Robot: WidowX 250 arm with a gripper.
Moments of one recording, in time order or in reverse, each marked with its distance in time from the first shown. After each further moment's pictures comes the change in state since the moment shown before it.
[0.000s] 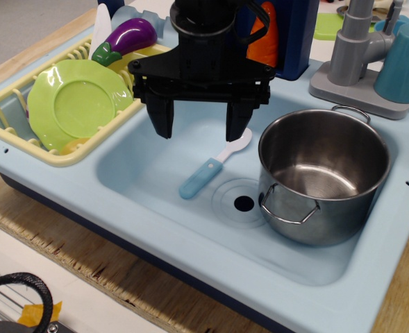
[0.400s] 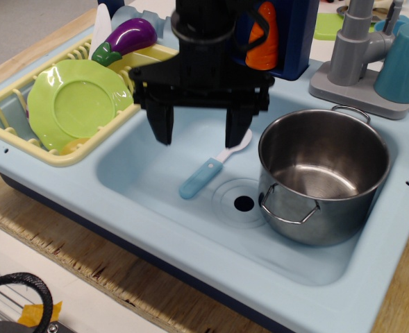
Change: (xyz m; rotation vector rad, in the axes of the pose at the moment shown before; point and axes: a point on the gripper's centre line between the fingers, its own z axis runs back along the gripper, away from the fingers) arm -0.008 0.001 -0.011 -0.003 0.039 -0.007
